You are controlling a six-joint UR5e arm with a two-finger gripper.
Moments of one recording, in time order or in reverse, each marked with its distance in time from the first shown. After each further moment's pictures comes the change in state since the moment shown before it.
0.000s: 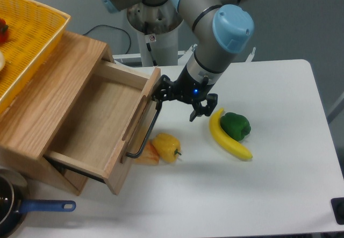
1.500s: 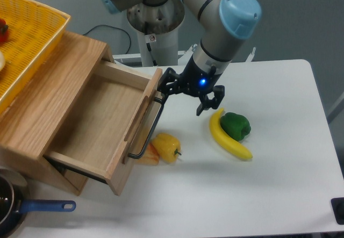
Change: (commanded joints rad) arm 0.049 0.041 0.018 0.003 -0.003 0.029
